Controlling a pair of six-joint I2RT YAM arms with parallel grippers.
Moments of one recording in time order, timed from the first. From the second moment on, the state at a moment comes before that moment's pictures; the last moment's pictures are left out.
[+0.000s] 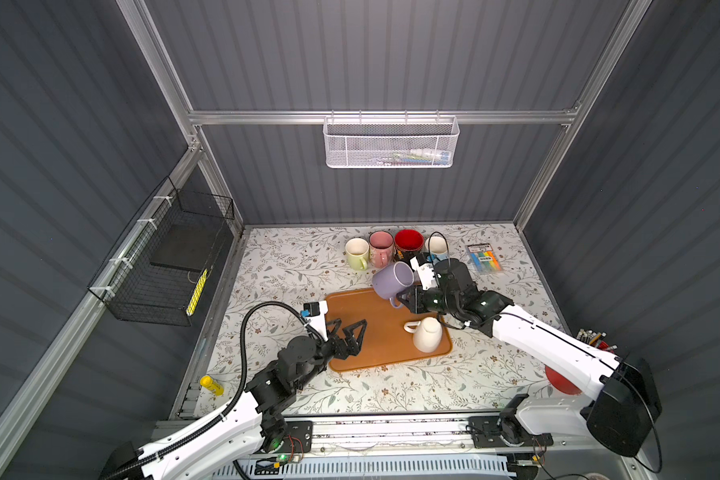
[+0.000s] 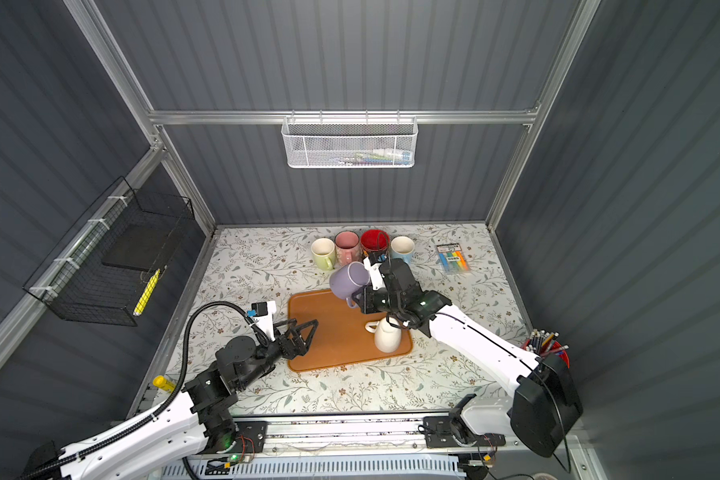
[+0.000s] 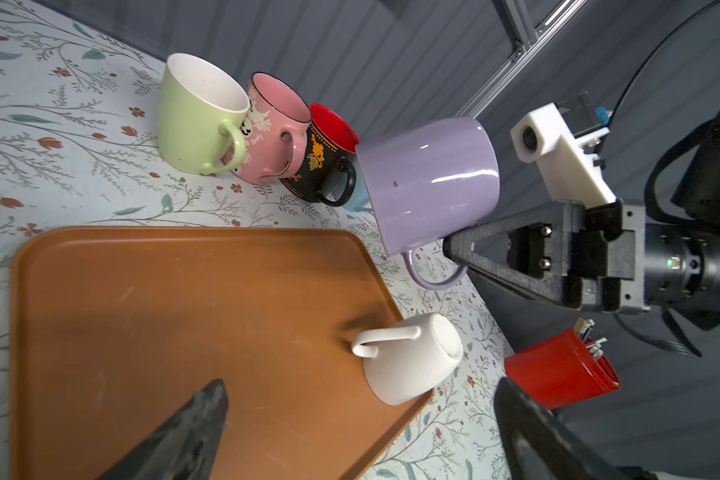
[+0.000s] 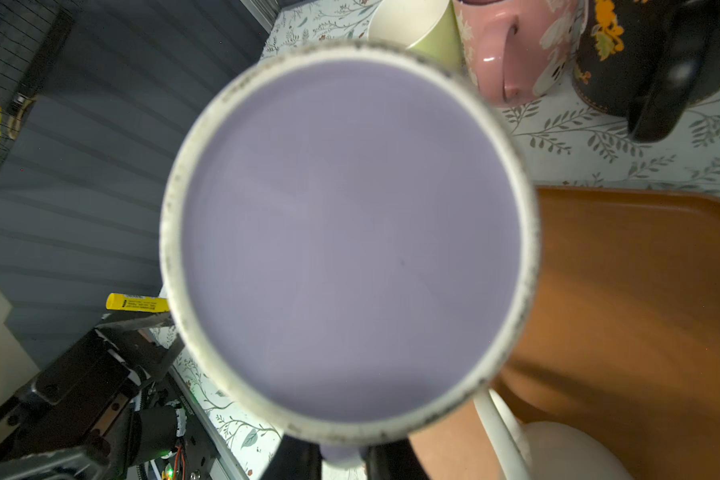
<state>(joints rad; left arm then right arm) -0.88 0.68 0.29 0.22 -0.16 -0.72 0.64 1.29 0.97 -0.28 -0.28 0.53</state>
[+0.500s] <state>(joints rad) -0.75 0.96 0.24 0.75 0.08 -0.87 0.57 1.26 0.91 -0.01 -0.53 0.66</state>
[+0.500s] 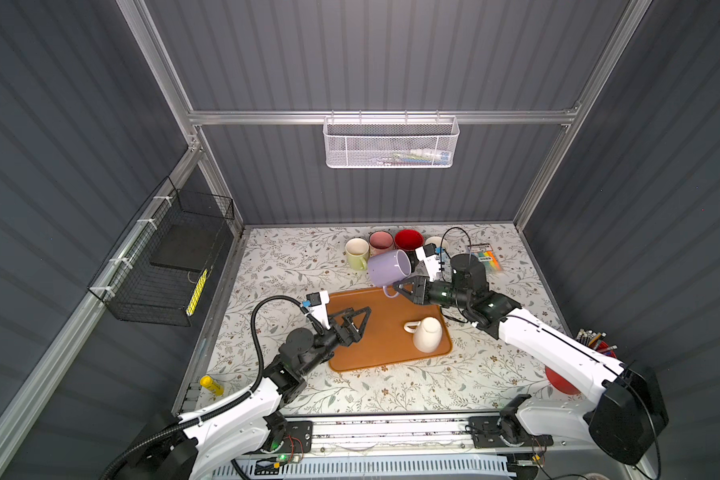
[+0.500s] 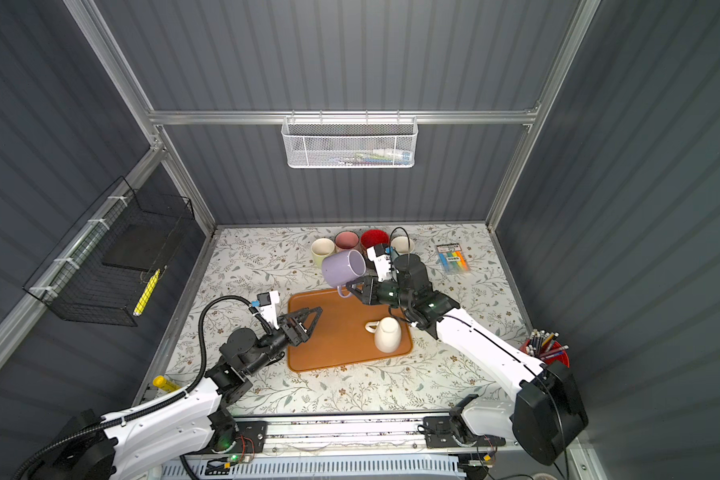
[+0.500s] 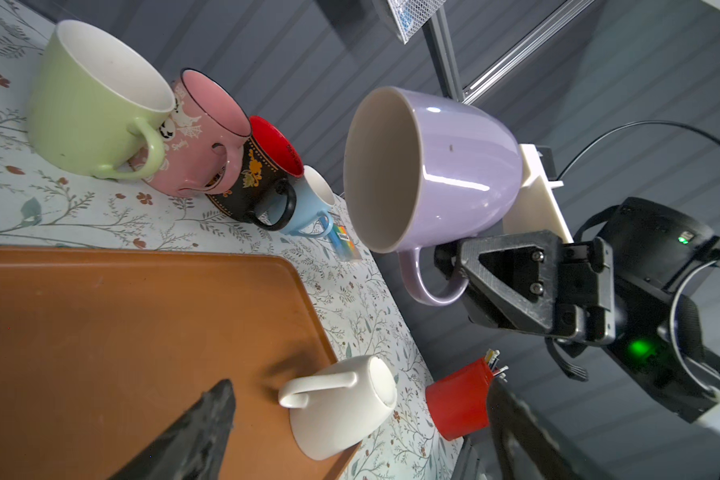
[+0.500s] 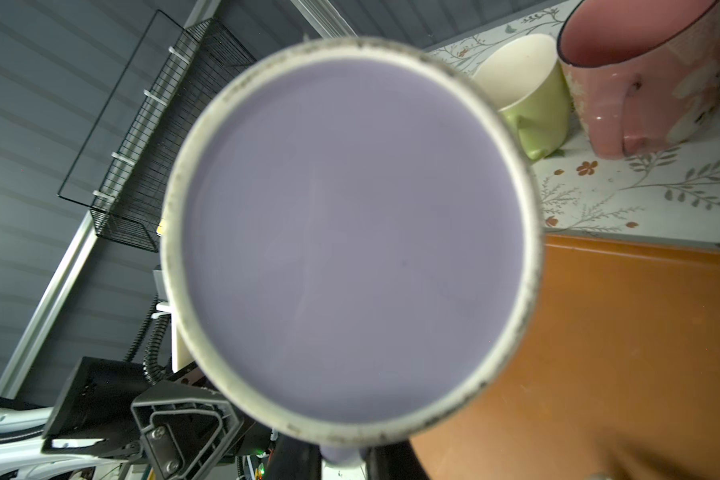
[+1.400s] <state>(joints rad) -0.70 1.27 0.38 1.21 0.32 -0.96 0.55 1.31 0.89 0.28 -0.75 0.79</state>
